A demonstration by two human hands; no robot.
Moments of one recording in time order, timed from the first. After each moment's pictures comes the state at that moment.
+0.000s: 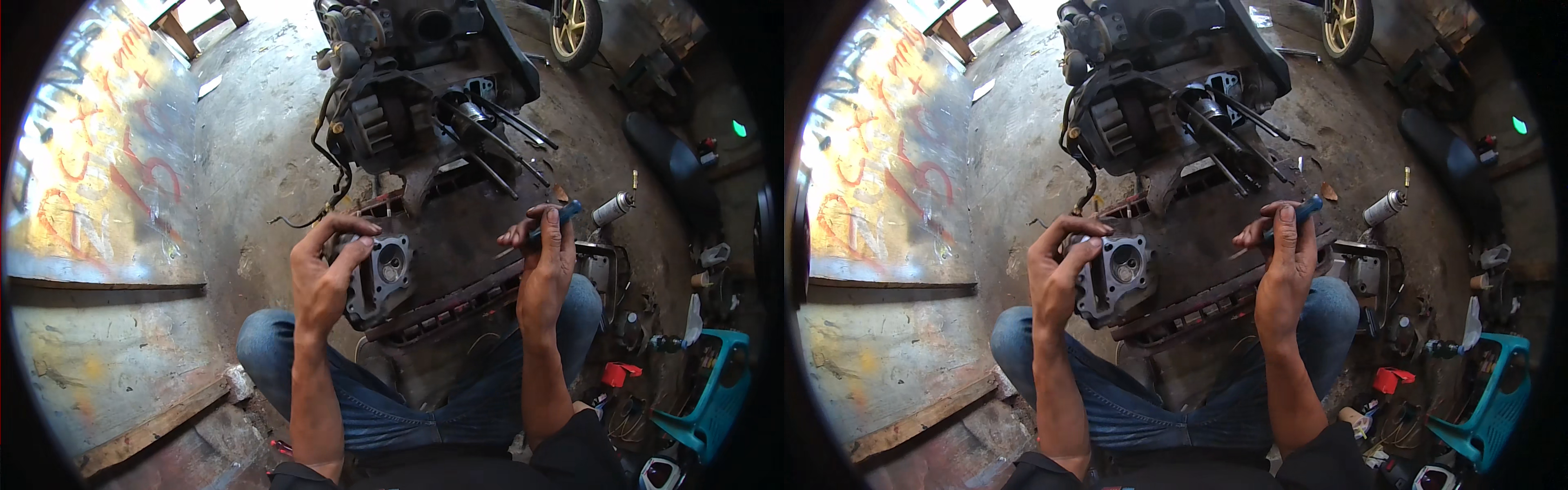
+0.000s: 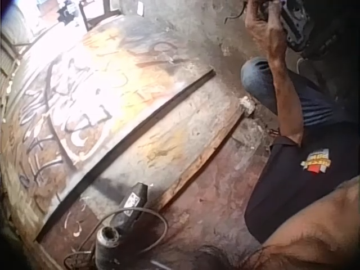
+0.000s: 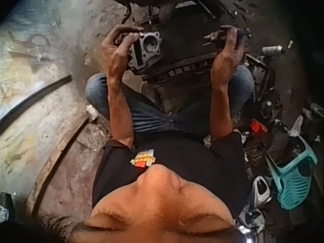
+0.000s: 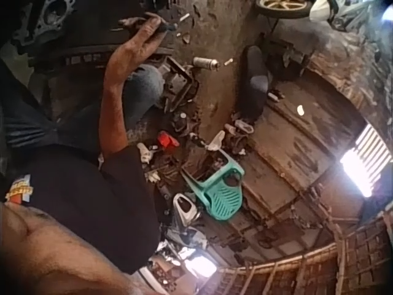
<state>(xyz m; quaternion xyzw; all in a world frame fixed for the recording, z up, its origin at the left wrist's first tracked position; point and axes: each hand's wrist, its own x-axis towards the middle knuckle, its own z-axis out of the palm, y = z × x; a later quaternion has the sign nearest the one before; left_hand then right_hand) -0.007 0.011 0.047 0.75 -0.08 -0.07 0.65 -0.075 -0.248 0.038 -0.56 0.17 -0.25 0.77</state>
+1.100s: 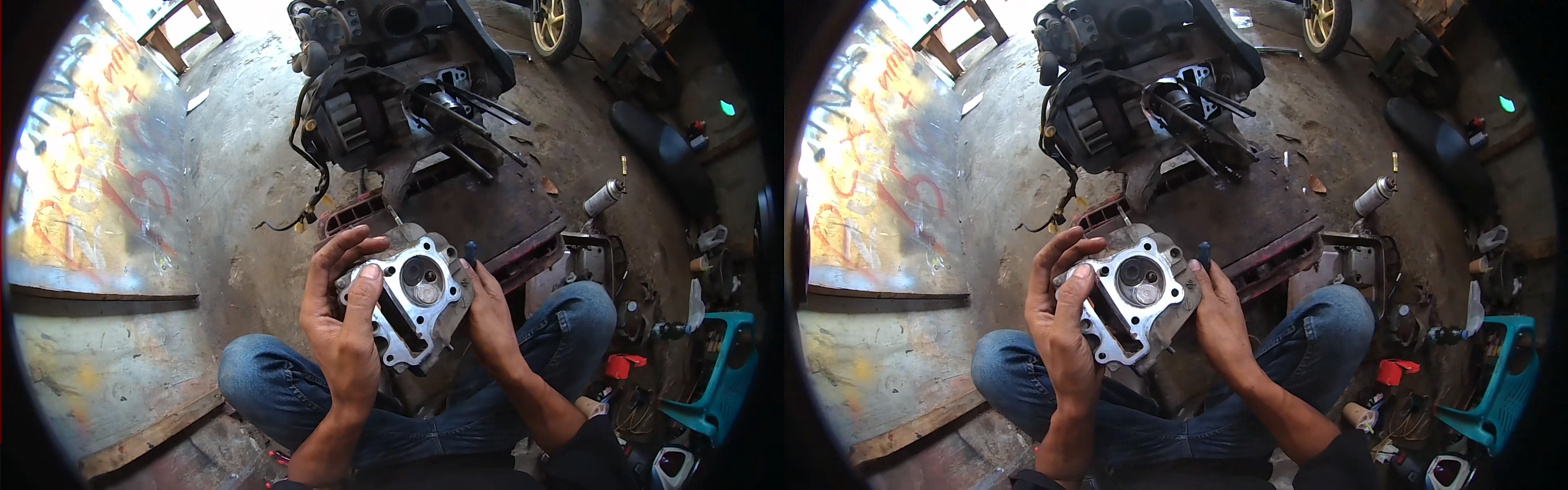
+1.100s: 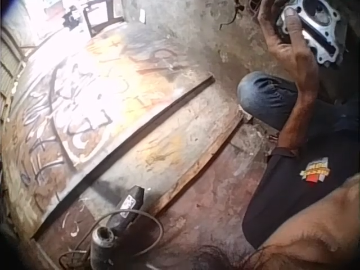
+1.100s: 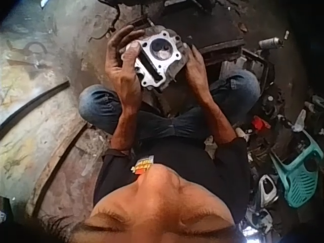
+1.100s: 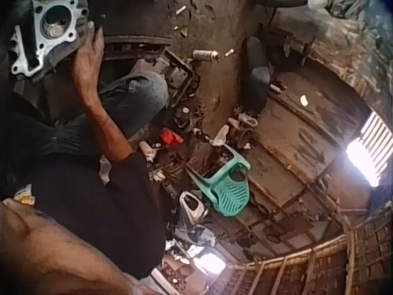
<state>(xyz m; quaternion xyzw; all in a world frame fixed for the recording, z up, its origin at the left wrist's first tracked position) -0.086 -0.050 0.088 0.63 0.04 0.01 0.78 -0.126 -0.204 0.025 -0.55 0.30 0.02 0.78</state>
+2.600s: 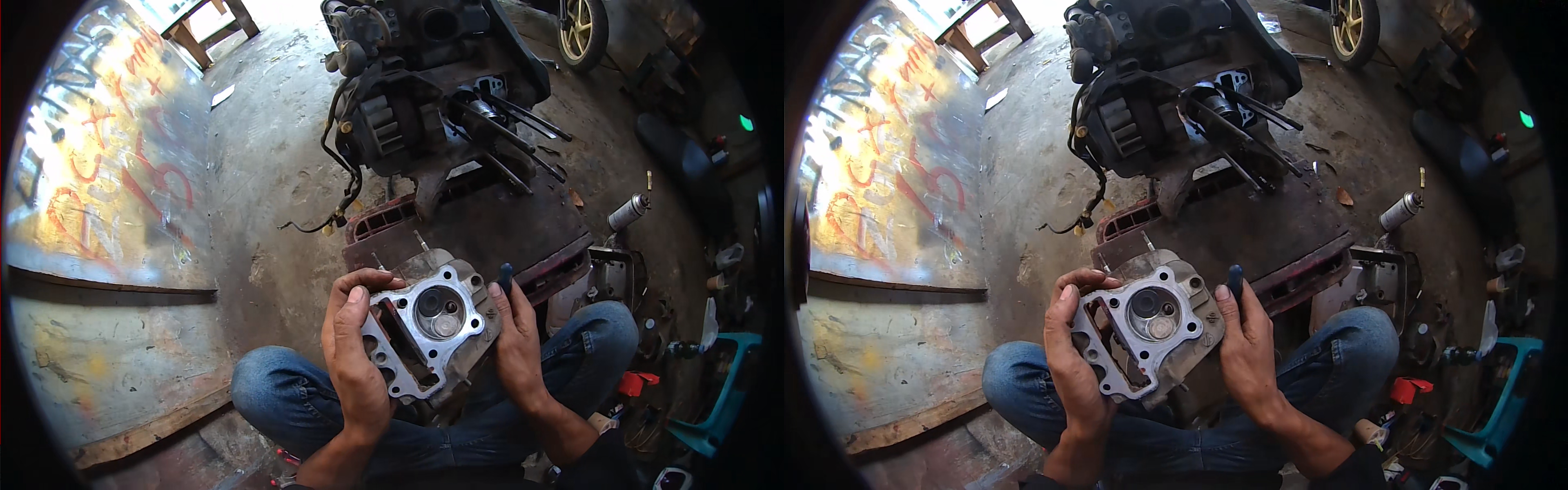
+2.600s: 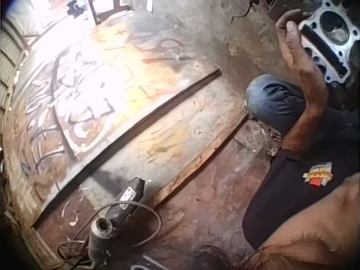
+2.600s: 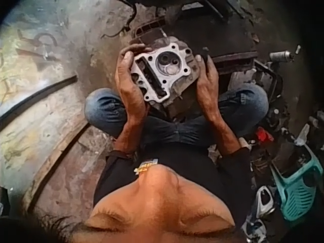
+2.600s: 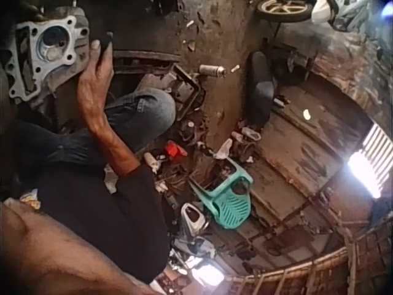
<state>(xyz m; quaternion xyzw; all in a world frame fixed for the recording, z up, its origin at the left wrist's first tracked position) -0.096 -0.037 0.097 0.58 0.14 -0.03 0.80 -0.137 -0.196 0.044 -0.71 0.25 -0.05 0.65</state>
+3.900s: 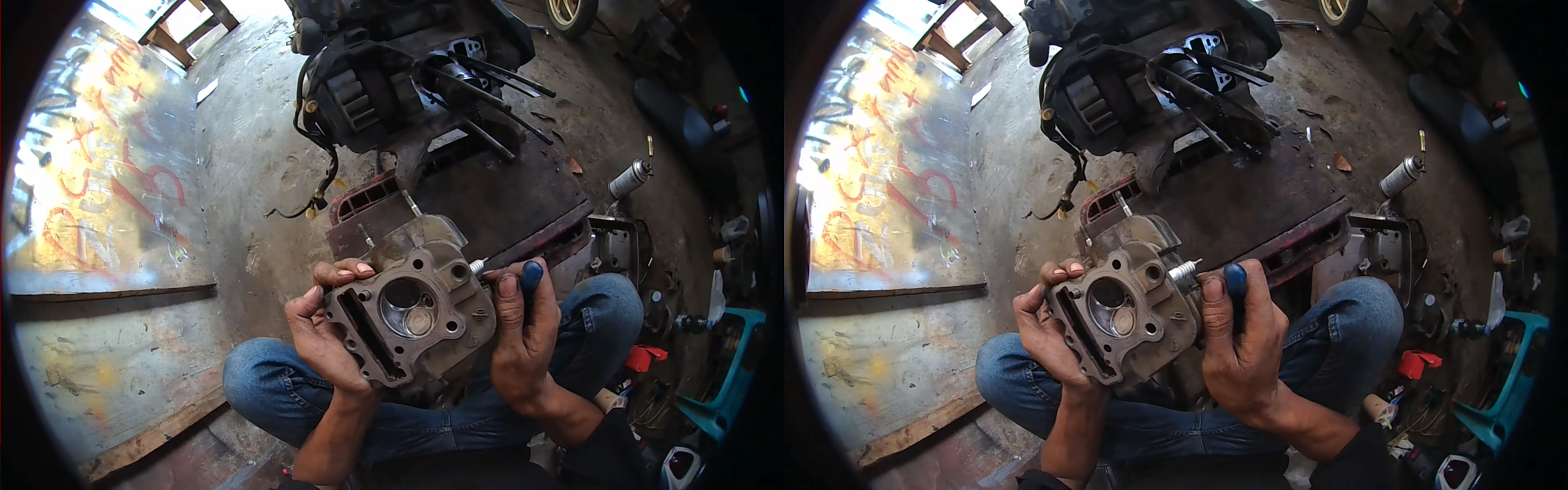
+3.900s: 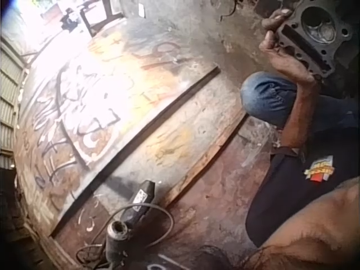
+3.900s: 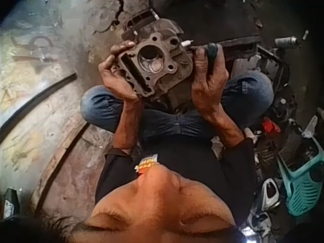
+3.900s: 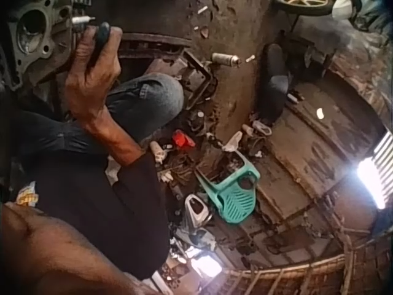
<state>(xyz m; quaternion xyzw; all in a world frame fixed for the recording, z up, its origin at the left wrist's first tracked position) -0.094 -0.022 0.040 0.31 0.07 -0.05 0.95 -0.148 -0.205 0.060 -0.76 0.11 -0.18 0.62</state>
